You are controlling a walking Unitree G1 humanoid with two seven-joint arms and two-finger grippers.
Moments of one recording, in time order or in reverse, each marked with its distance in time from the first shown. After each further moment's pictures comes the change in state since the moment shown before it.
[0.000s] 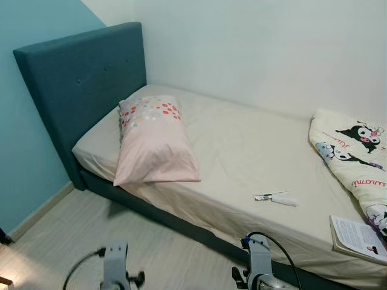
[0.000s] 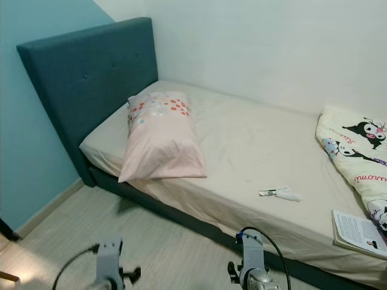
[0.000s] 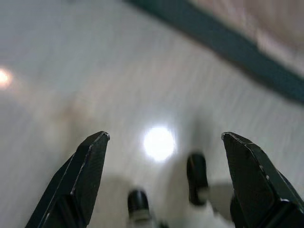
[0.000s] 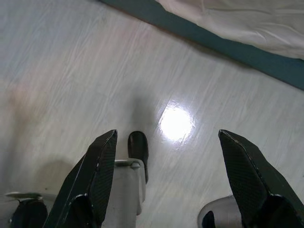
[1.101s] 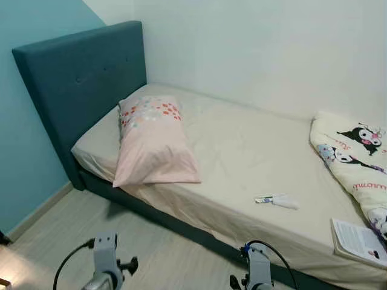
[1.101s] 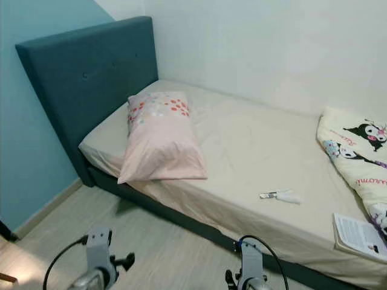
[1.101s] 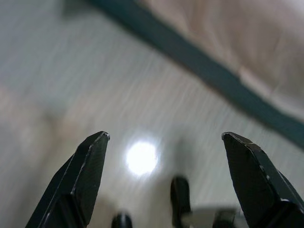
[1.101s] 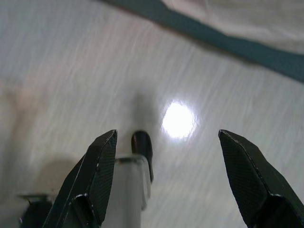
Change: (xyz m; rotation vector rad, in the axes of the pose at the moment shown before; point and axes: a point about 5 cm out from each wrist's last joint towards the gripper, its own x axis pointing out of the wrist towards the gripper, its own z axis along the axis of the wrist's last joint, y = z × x) left arm 0.002 0.007 0.020 -0.068 -0.092 -0.041; right arm -0.001 0.005 -0.008 0.043 -0.019 0.010
